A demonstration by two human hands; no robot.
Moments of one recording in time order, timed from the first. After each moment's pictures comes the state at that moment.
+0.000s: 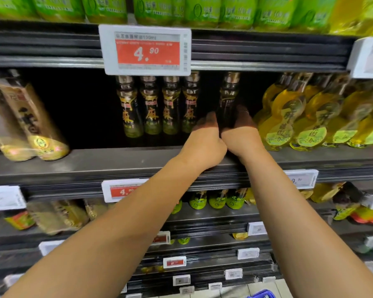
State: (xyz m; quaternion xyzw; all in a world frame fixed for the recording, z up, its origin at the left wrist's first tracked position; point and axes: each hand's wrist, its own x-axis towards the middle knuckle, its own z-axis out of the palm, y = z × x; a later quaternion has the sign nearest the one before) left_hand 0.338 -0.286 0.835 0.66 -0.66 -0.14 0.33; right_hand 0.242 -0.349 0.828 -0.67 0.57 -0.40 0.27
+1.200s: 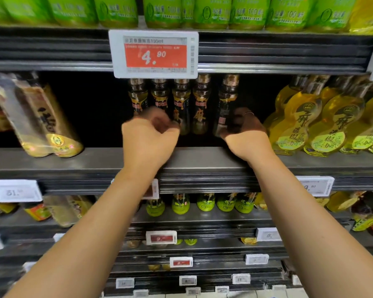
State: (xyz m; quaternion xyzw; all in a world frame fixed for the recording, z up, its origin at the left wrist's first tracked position) left_hand 0.428 -0.237 0.837 0.69 -0.49 0.02 0.53; right_hand 0.244 -0.364 0.817 -0.70 0.53 -0.37 0.30
